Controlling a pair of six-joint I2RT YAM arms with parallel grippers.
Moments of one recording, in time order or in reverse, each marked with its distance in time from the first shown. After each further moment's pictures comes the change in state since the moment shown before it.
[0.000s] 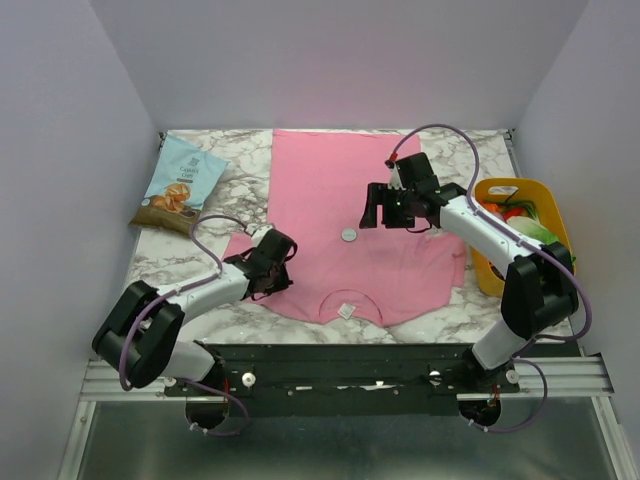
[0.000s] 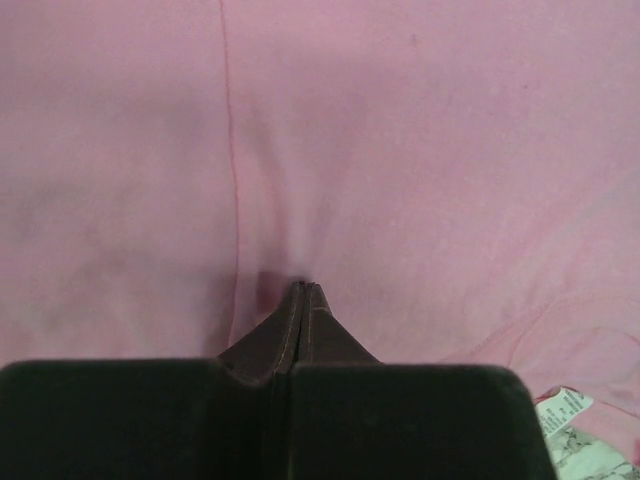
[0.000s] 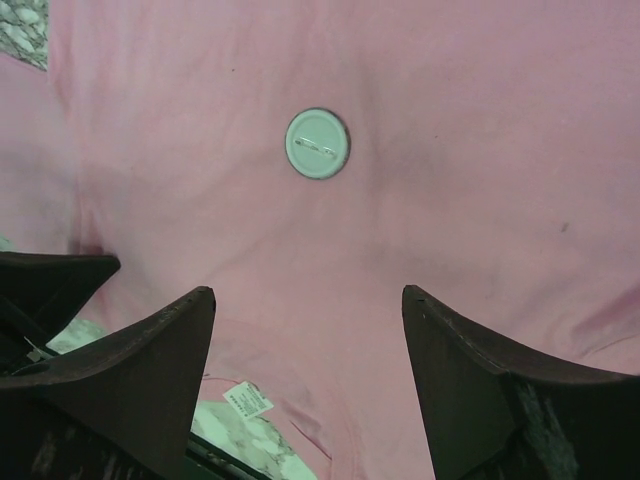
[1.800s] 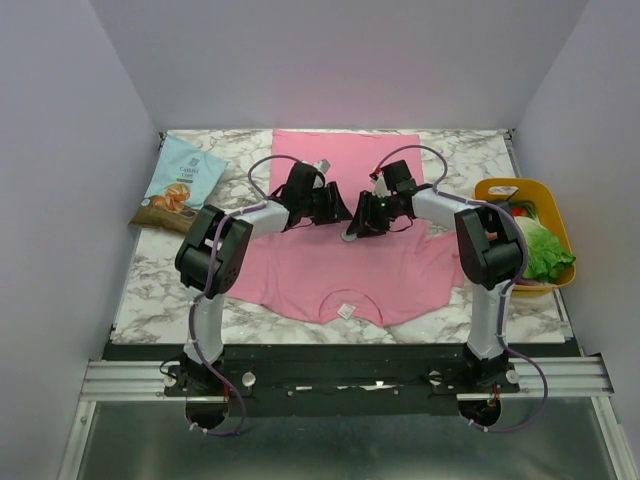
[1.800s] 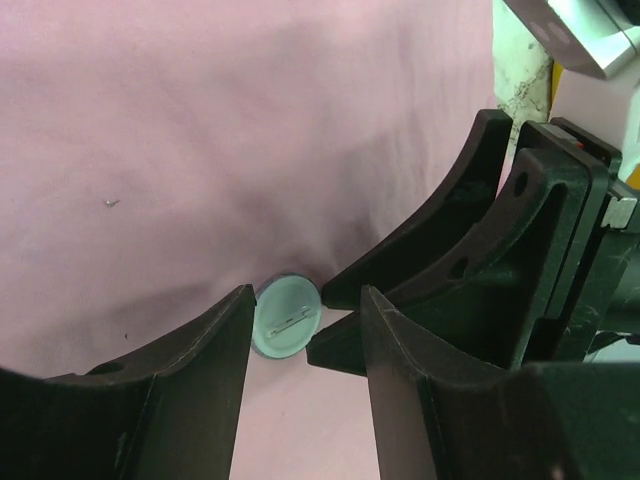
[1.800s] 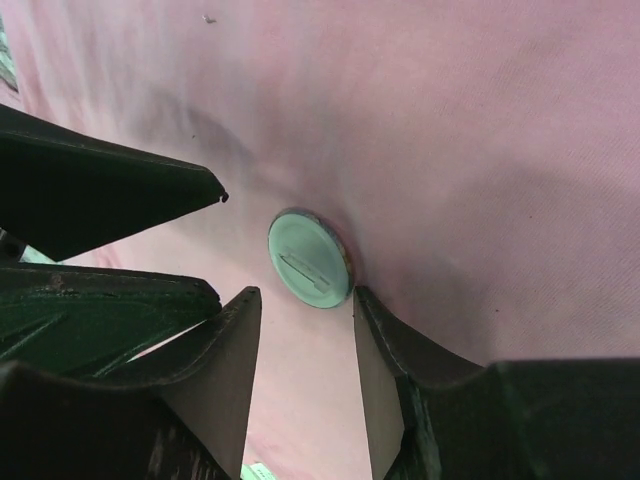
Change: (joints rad) left arm 0.130 0.667 0.668 0.380 0.573 0.161; right arm -0.050 0.424 0.106 0.194 -0.300 0.116
